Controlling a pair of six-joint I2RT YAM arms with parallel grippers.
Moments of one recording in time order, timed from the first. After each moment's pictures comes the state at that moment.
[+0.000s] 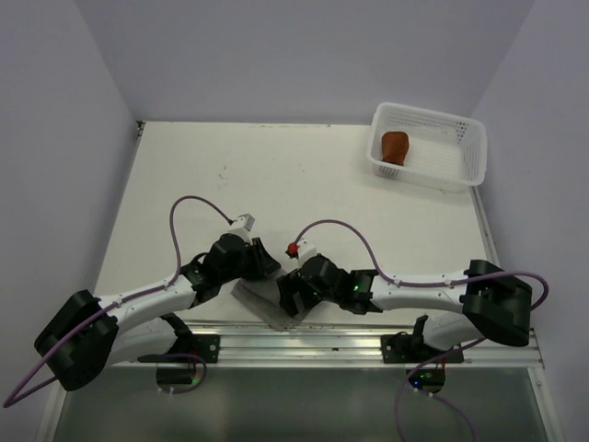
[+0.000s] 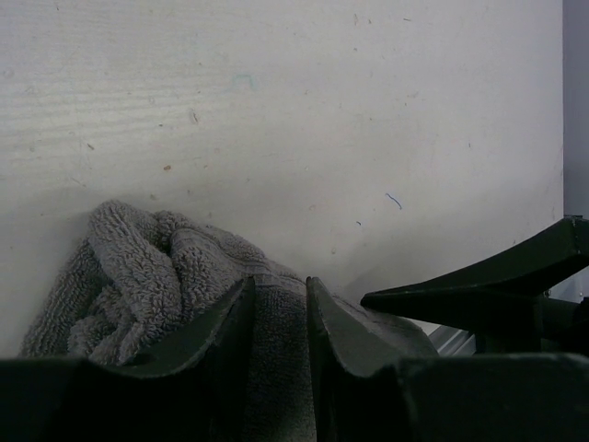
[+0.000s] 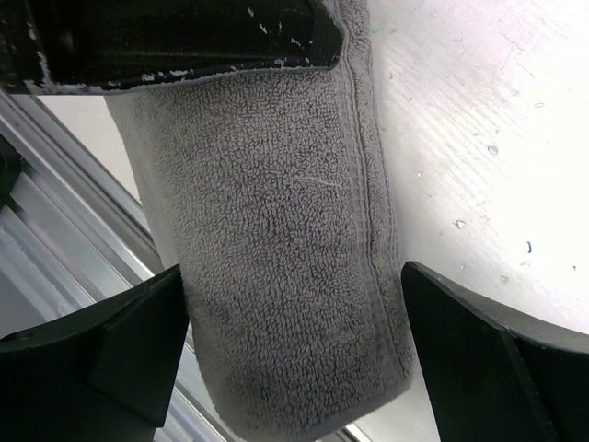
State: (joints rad) left arm -0.73 1.10 0.36 0.14 0.05 -0.83; right arm 1.20 1.39 0.64 -0.01 0.16 0.57
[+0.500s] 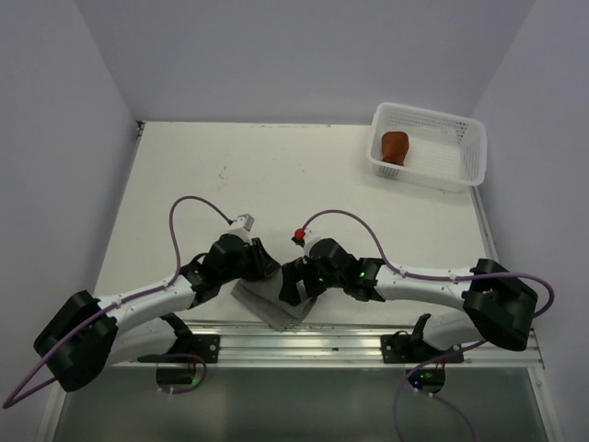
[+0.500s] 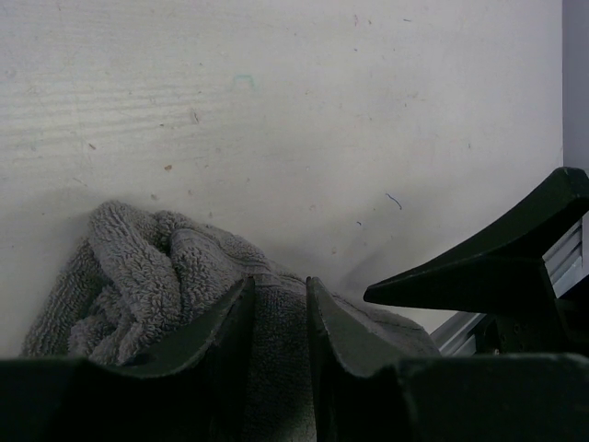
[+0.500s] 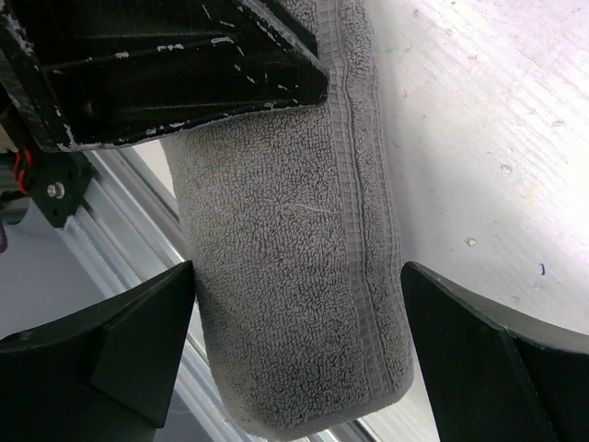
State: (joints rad) left arm -0.73 1.10 0.36 0.14 0.05 -0.83; right arm 1.06 1.36 0.65 -0.01 -0.07 0.58
